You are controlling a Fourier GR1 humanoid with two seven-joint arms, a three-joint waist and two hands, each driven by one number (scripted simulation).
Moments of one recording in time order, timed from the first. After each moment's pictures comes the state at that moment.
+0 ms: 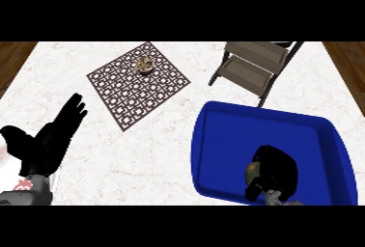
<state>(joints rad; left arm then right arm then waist) -0.06 0.33 -0.04 -1.57 0.22 0.03 0.20 -0.01 -0.11 0.35 -1.53 1.14 0.04 0.90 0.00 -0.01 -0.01</state>
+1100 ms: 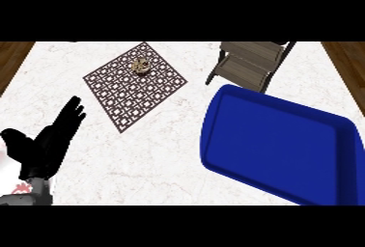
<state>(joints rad) -0.04 0.31 -0.02 -1.58 0.20 0.03 0.20 -0.23 -0.75 -0.46 -1.73 0.47 0.26 0.27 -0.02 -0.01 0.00</state>
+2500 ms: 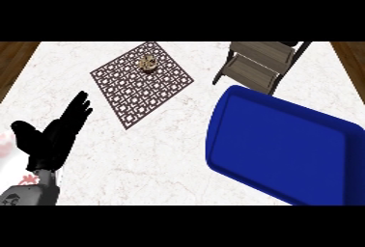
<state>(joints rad) -0.09 0.27 0.00 -1.54 0.17 -0.02 0.20 -1.14 -0.67 -0.05 -1.41 0.35 0.33 0.77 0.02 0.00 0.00</state>
